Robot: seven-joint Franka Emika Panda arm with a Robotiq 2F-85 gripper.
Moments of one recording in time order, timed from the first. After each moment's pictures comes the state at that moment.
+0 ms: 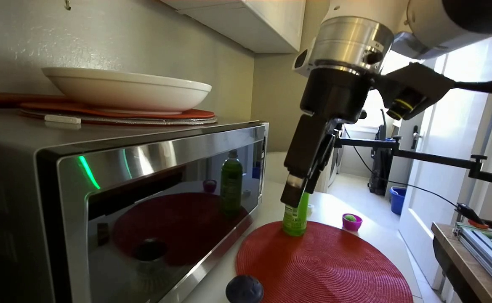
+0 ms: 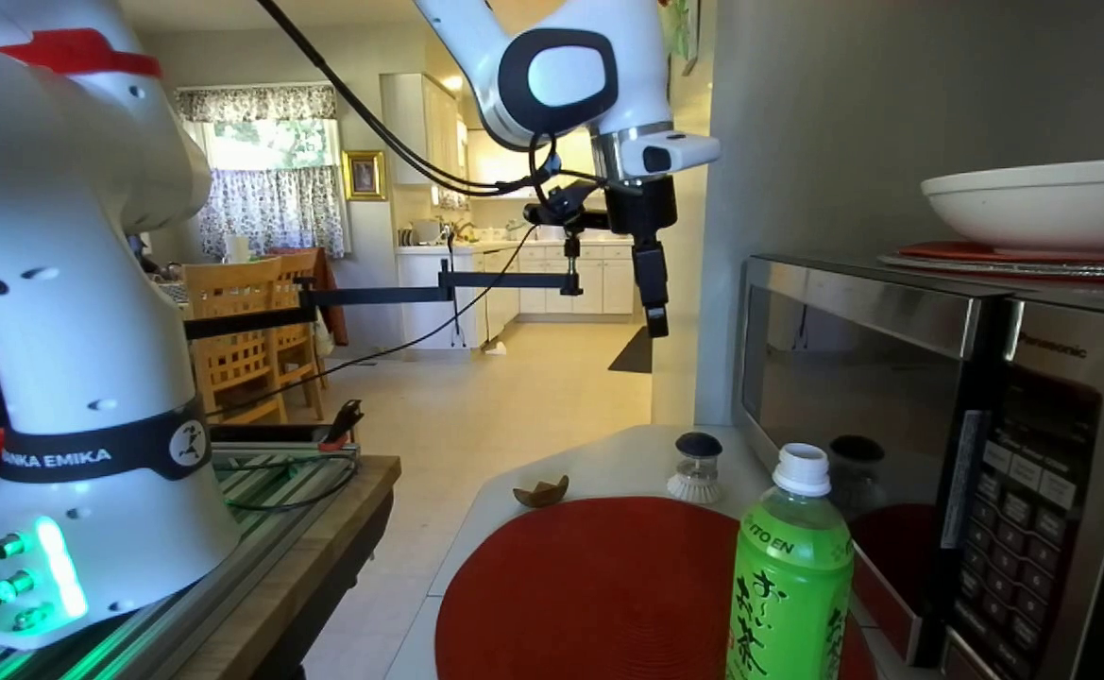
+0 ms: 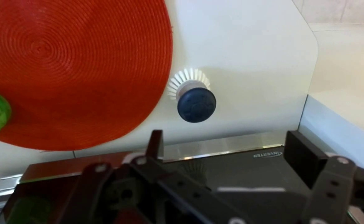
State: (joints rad) arm 0.14 -0.07 0.25 -2.50 0.13 2.67 0.39
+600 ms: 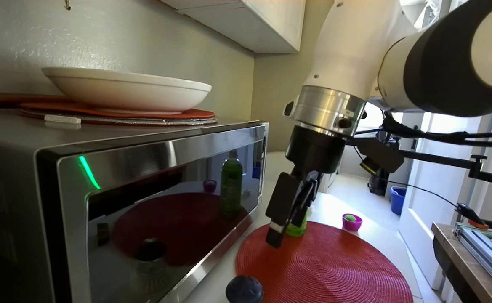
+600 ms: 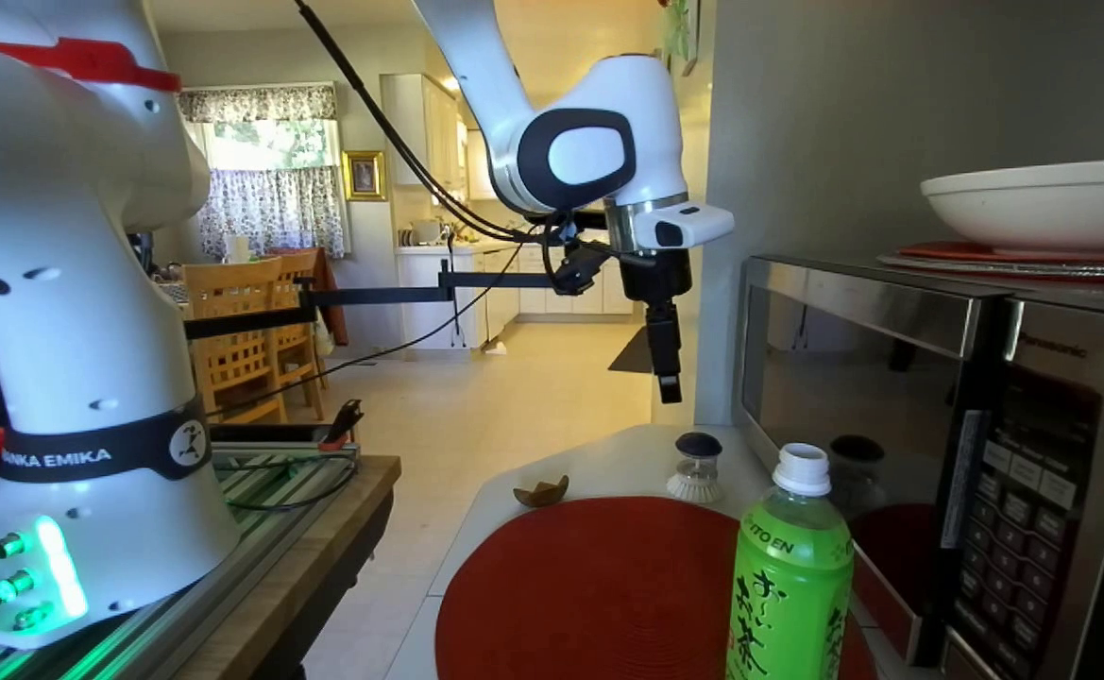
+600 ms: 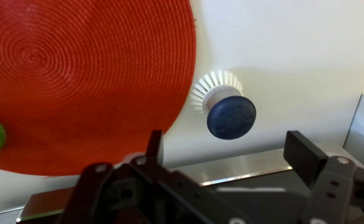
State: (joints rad) arm 0.16 0.13 0.18 -2.50 0.02 2.85 0.49
